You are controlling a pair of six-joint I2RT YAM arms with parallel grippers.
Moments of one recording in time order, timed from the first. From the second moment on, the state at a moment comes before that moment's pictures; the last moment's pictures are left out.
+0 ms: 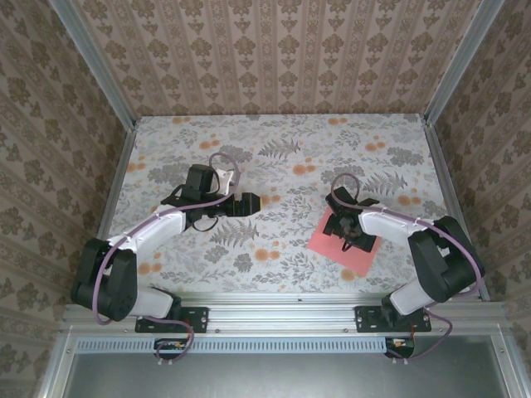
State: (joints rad) left arm -0.44 1.38 0.79 -0.21 0.63 -0.41; right arm 0.44 1.52 0.76 -0.64 0.22 0.92
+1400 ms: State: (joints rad) left arm -0.25 1.20 0.69 -0.40 0.60 -0.36; right arm 0.63 2.02 1.50 -0.77 0.13 0.61
